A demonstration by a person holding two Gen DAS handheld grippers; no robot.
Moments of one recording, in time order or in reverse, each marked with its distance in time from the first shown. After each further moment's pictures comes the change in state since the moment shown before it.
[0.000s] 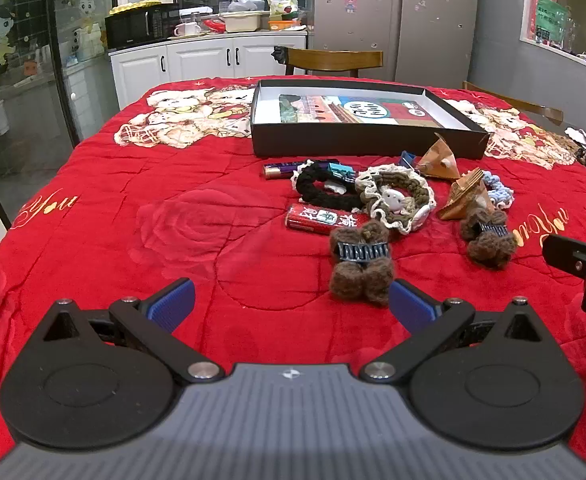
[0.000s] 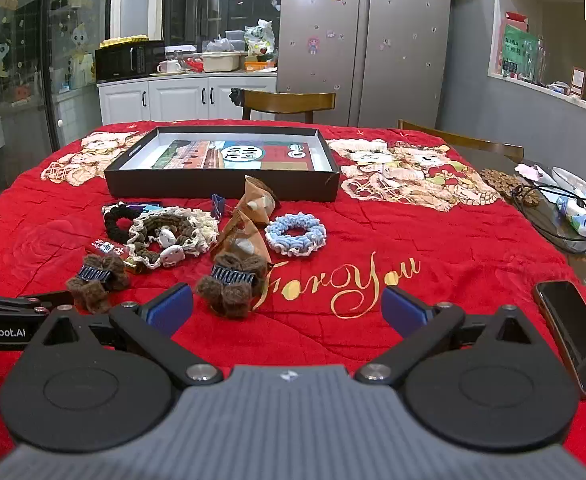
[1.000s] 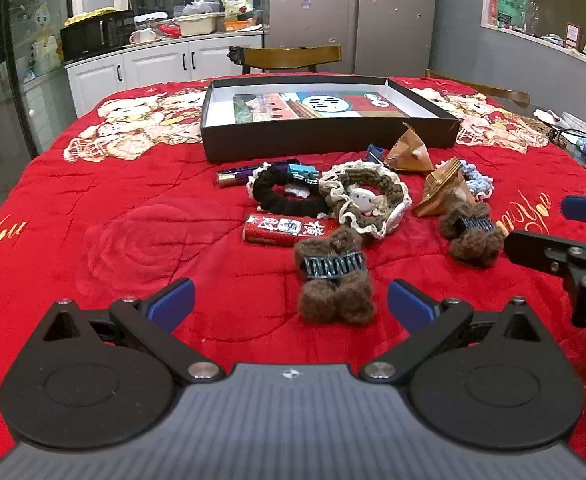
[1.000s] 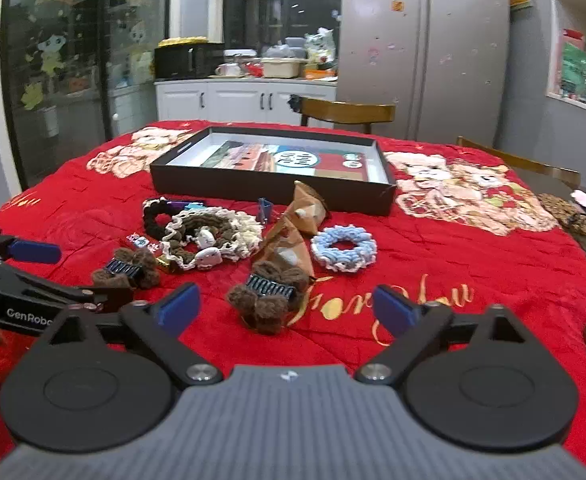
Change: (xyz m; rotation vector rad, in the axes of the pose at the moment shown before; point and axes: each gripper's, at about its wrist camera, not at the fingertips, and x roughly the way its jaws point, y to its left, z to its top) left arm 0.034 -0.008 0.008 0.080 -0.002 -0.119; right arm 0.022 0.000 0.002 -0.098 -0.032 0.180
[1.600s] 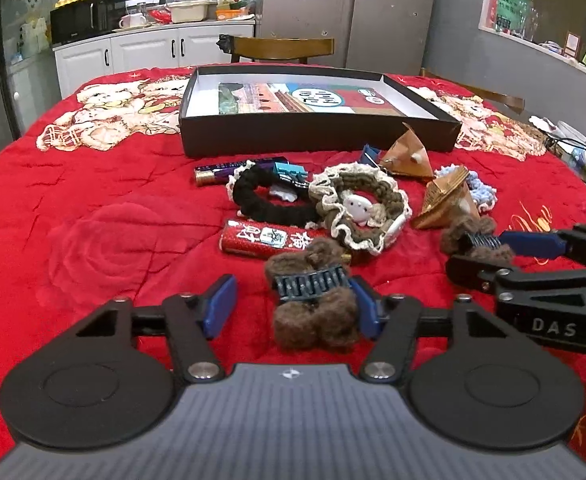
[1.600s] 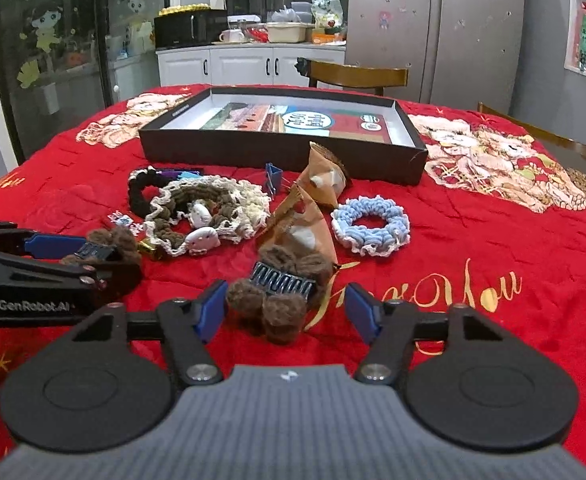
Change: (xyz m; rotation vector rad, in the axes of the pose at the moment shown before) left arm 0.030 0.002 0.012 -0.049 0.026 -0.060; right arm 0.055 0.004 -0.001 0.022 0.115 0.020
